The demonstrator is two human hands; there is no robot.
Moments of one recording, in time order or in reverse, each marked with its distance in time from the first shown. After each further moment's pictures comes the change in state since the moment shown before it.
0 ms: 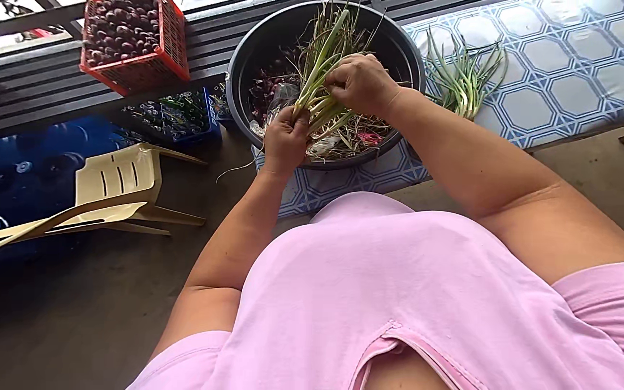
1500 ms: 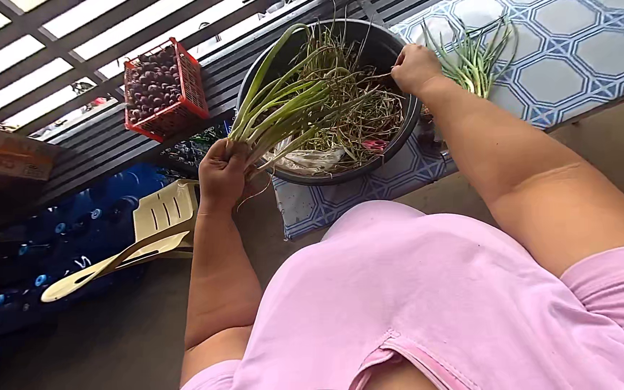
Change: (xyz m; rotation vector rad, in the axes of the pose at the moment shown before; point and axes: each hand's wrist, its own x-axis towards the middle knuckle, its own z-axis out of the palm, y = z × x) left_hand -0.001 -0.004 -0.109 0.012 0.043 0.051; right_hand -0.031 0.091 -0.025 0.136 0.075 0.902
